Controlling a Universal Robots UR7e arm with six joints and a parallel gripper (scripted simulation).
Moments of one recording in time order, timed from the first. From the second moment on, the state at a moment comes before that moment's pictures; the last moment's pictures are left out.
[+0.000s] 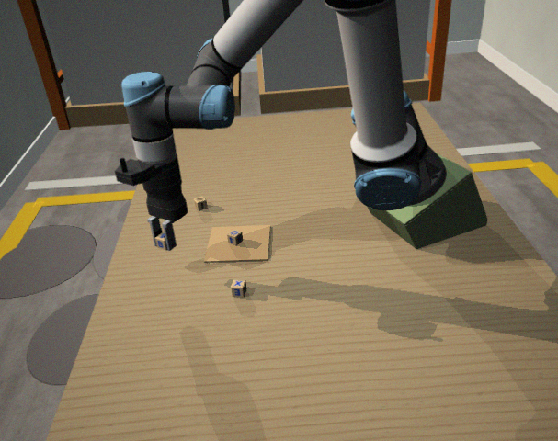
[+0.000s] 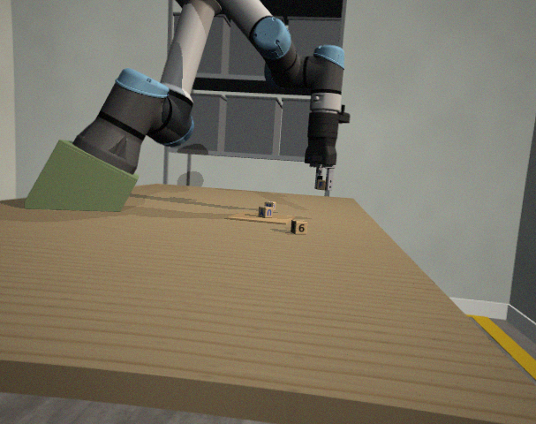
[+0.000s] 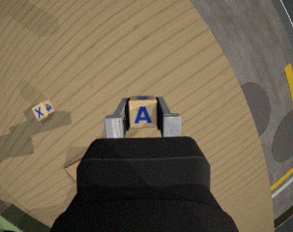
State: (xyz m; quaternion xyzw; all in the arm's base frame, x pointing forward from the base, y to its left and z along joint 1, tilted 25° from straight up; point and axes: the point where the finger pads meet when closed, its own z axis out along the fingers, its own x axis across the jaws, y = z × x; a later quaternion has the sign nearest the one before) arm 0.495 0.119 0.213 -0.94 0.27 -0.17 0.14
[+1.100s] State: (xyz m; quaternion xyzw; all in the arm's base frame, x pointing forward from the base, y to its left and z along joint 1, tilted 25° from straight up) arm 0.498 0.114 0.196 -0.78 0.58 -0.11 0.19
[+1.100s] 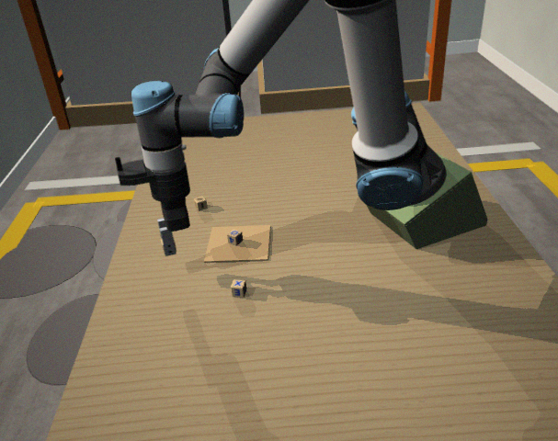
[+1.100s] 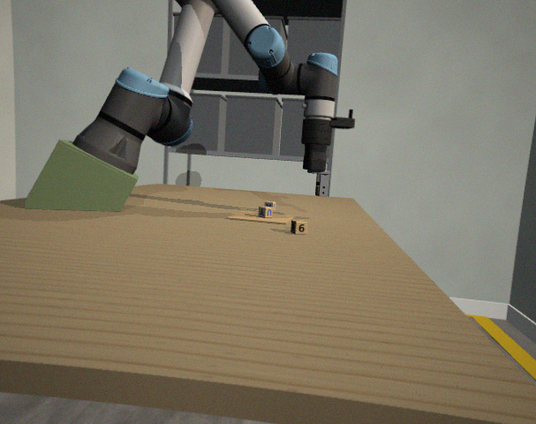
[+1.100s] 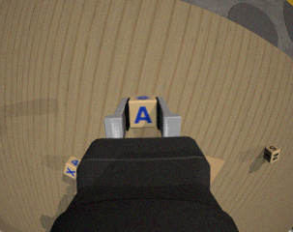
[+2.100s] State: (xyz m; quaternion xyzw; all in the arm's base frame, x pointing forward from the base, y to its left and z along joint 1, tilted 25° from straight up) arm 0.498 0.113 0.194 -0.76 0.60 -0.11 0.21
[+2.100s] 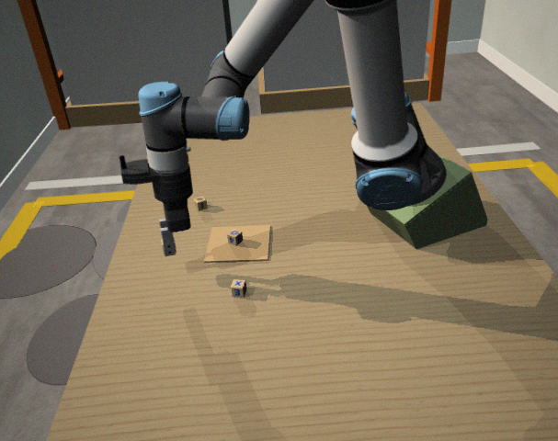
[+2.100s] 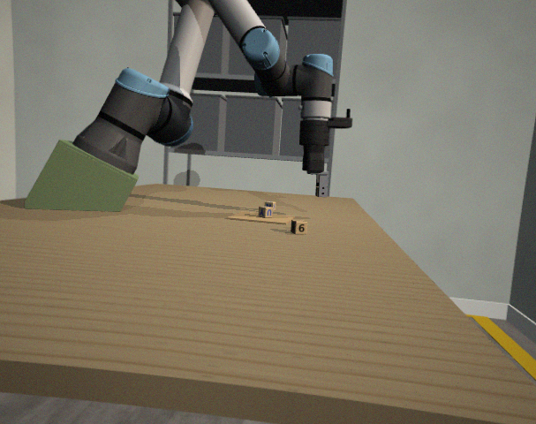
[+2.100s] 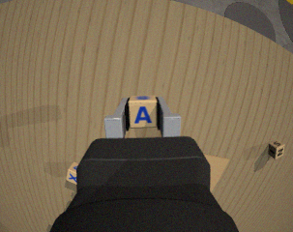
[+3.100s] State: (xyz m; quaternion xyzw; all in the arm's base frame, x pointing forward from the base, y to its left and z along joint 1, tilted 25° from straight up) arm 0.497 0.113 0.193 -0.71 0.57 -0.23 0.36
